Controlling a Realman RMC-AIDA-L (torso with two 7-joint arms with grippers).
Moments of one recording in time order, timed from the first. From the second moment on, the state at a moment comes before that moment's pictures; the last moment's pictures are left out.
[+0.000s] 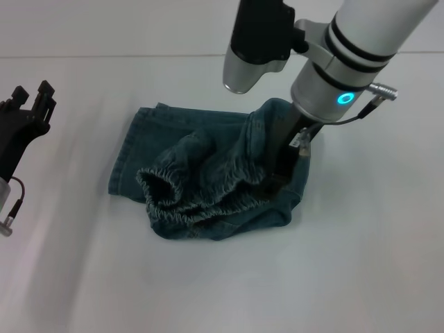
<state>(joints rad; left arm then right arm) -0.49 -2.17 0.14 0.15 1.38 1.17 -0.71 1.10 2.10 -1.37 -0.87 -2.56 -1.54 2.21</state>
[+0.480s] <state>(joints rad) -0.48 -2.17 0.14 0.15 1.38 1.17 -0.71 1.09 2.10 -1.42 -0.85 -2.54 -1.46 2.22</state>
